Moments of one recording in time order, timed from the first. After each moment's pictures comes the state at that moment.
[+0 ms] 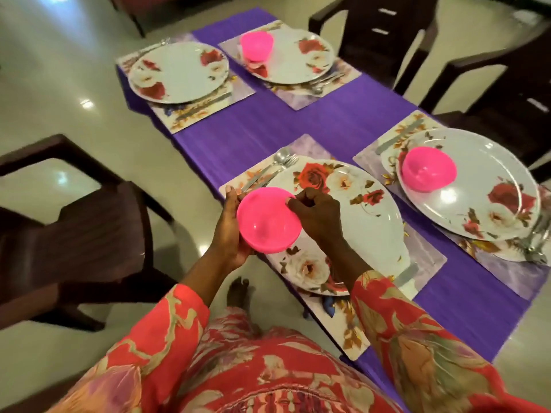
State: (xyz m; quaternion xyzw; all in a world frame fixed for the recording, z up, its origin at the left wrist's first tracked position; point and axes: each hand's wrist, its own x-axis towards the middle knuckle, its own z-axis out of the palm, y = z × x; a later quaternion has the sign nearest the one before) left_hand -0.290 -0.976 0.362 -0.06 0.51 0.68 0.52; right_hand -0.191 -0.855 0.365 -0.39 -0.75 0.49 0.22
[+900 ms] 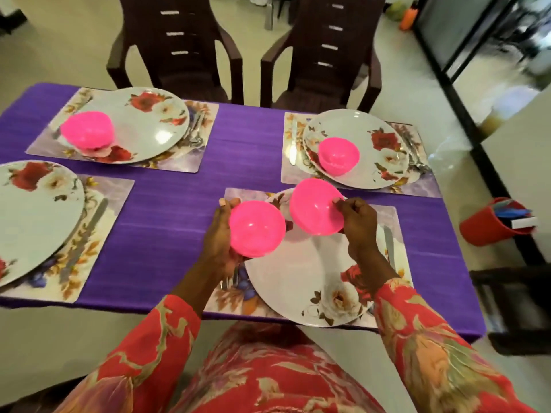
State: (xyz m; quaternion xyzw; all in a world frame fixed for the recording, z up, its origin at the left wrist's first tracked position) left_hand -0.416 -0.837 0.374 0.14 0.48 0.49 0.71; right_hand -0.192 -0.818 0.373 -0.71 -0.32 0.39 0.48
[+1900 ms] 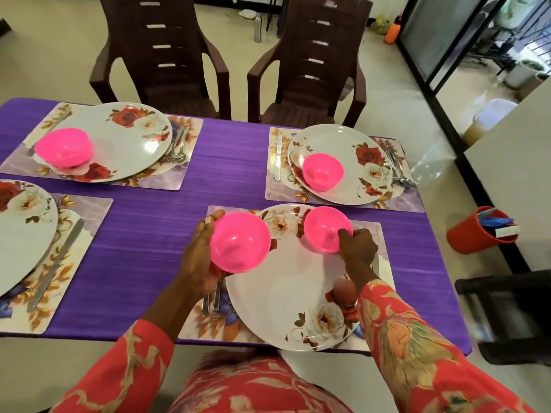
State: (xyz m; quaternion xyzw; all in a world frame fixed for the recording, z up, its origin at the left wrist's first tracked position) left_hand -0.415 -0.827 0.383 0.16 0.52 0.50 0.67; right_hand -0.148 -0.801 0.341 -0.87 -0.28 0.27 0.29
